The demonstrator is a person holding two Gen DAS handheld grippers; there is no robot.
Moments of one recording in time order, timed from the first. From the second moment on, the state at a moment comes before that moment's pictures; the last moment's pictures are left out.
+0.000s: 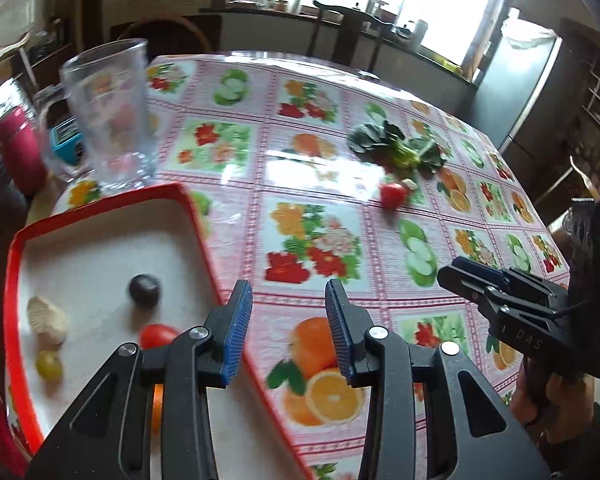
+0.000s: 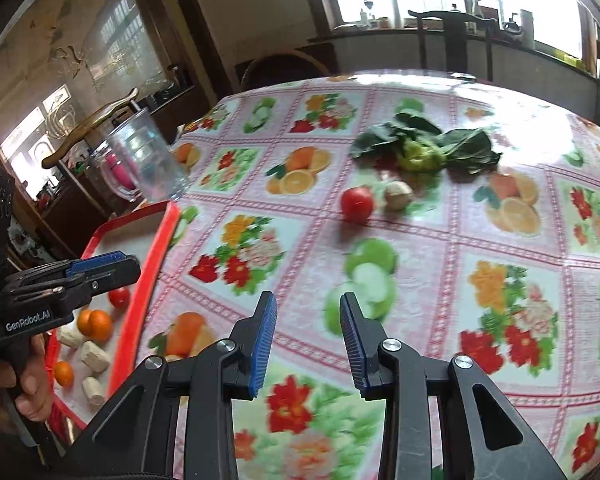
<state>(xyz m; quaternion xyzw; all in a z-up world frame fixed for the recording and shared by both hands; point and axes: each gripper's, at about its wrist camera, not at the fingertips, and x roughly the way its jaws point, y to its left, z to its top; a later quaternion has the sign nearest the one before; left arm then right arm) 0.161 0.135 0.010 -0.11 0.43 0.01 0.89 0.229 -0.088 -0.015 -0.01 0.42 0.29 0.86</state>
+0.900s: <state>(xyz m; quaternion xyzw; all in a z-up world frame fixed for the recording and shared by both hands) 0.284 0.046 -0.043 -0.07 0.47 -0.05 0.88 0.351 -0.120 -0.049 0.03 0.42 0.25 0.87</state>
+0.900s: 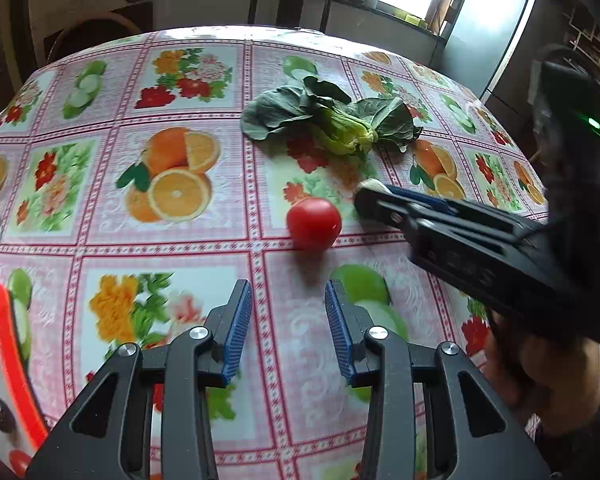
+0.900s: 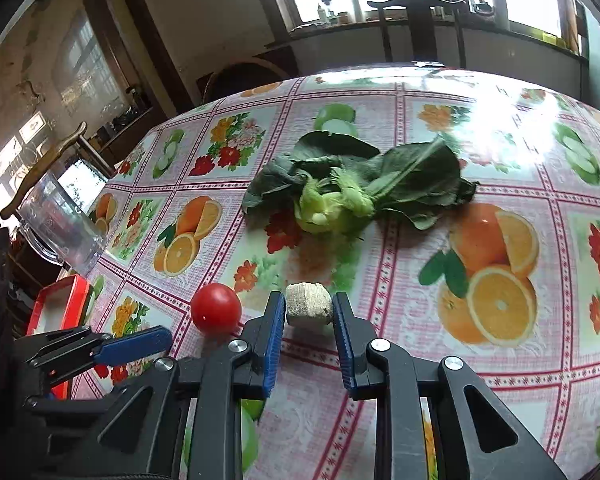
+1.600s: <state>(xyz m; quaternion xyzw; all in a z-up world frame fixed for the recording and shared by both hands) 0.261 0.028 -0.040 -0.05 0.46 -0.05 0.88 0.217 -0.153 -0.040 0.06 0.42 0.27 0.87</state>
